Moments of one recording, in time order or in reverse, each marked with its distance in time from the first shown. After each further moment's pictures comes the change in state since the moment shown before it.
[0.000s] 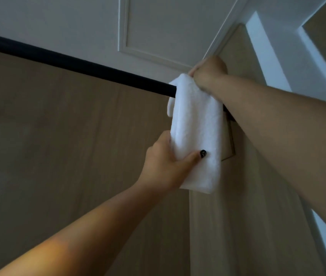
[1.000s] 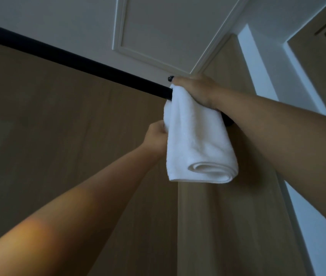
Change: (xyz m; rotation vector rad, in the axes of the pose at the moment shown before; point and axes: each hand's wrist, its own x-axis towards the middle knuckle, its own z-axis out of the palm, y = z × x) left_hand 0.065 -0.003 0.003 -0.291 -0.121 -0.100; right_hand -0.035 0.009 -0.014 0.077 -0.380 -0.142
